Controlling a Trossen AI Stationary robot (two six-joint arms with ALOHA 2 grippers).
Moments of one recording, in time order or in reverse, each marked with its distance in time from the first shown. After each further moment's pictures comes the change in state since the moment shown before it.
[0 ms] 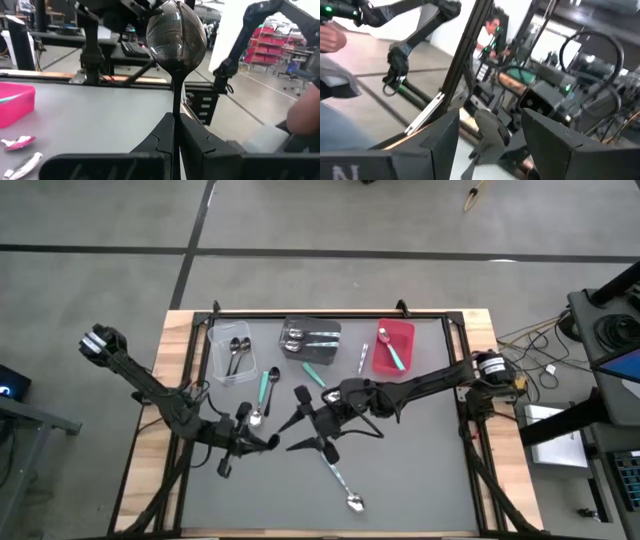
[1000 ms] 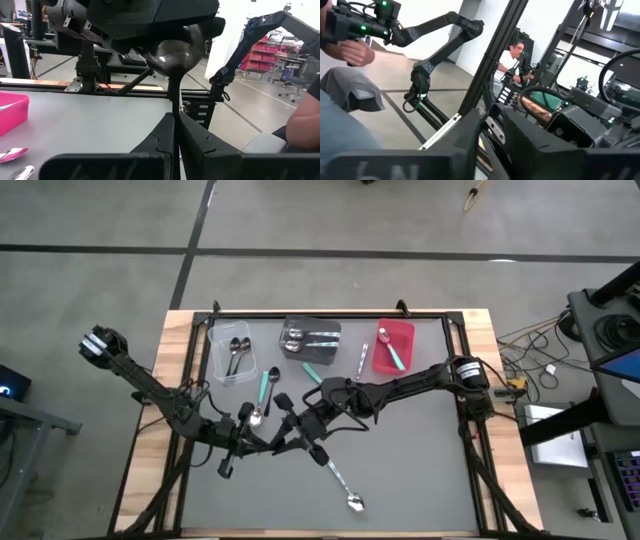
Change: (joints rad) left arm 0.020 0.041 0.000 0.094 0.035 0.020; right arm -0.022 0.171 0.183 0.059 -0.218 0.018
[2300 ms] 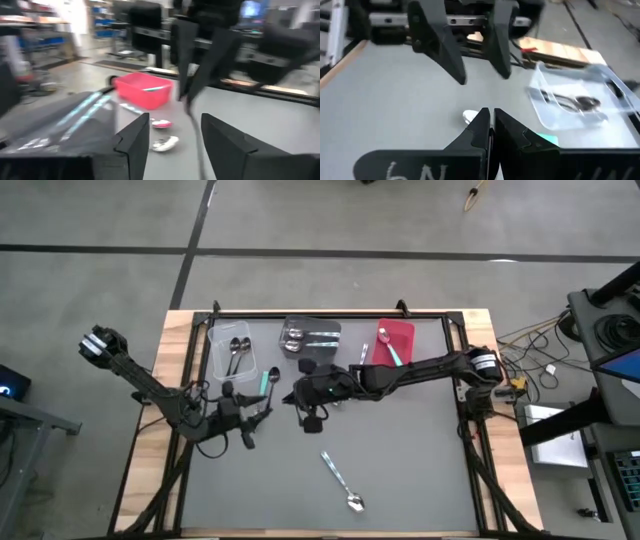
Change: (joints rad) left arm 0.000 -0.003 0.000 -0.166 -0.665 -0.020; right arm -0.081 -0.125 -0.014 -0.656 0.554 0.248
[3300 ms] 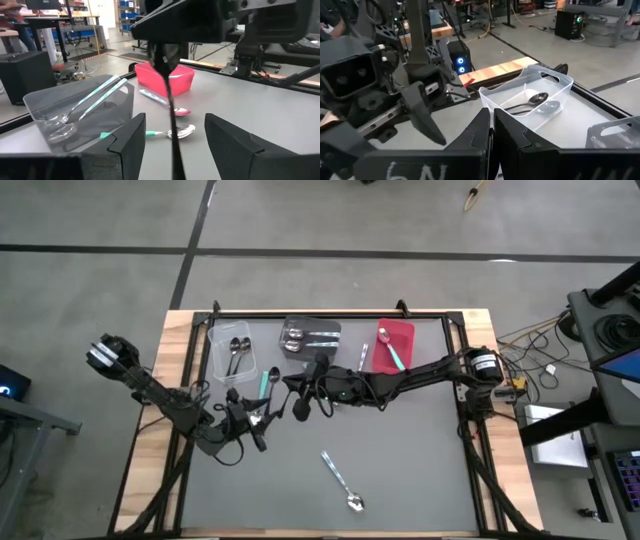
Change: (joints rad) left arm 0.003 0.244 0.040 0.039 -0.130 -0.154; right arm 0.003 0.001 -0.201 0.461 0.347 0.355
